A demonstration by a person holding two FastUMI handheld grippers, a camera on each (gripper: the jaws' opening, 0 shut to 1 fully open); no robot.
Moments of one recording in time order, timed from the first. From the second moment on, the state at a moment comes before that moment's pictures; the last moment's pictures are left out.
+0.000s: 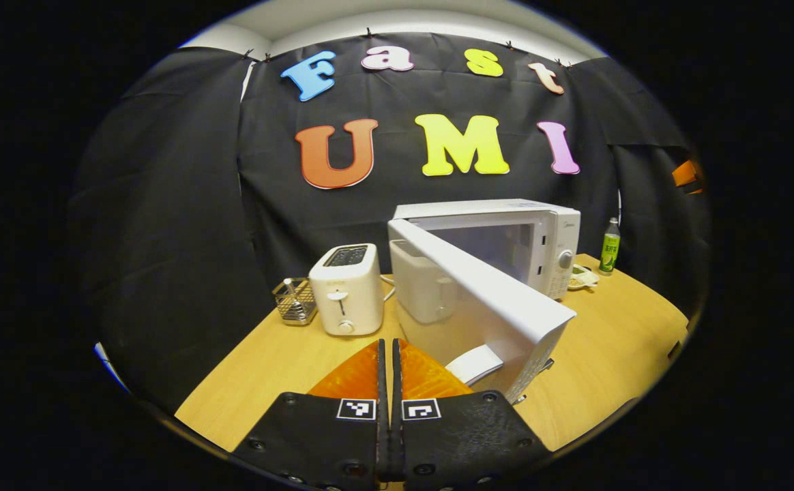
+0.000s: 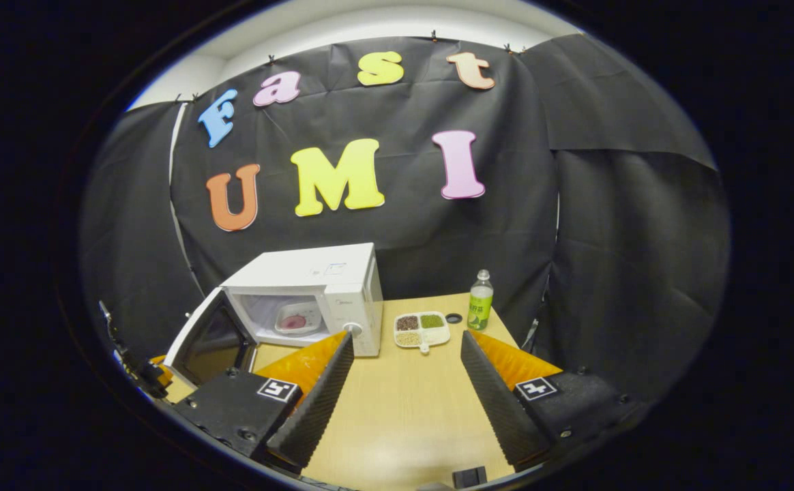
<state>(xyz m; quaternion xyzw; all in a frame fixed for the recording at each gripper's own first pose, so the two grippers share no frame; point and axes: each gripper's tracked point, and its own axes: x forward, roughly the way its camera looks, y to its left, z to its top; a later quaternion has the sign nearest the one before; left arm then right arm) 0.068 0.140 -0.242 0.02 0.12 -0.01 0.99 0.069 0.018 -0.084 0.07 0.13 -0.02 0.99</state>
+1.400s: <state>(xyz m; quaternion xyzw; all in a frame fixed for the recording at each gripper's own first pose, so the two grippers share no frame) 0.220 -0.082 -0.245 0.01 0.11 -0.16 0.98 0.103 -0.051 -0.058 0.06 0.12 -0.04 0.99</state>
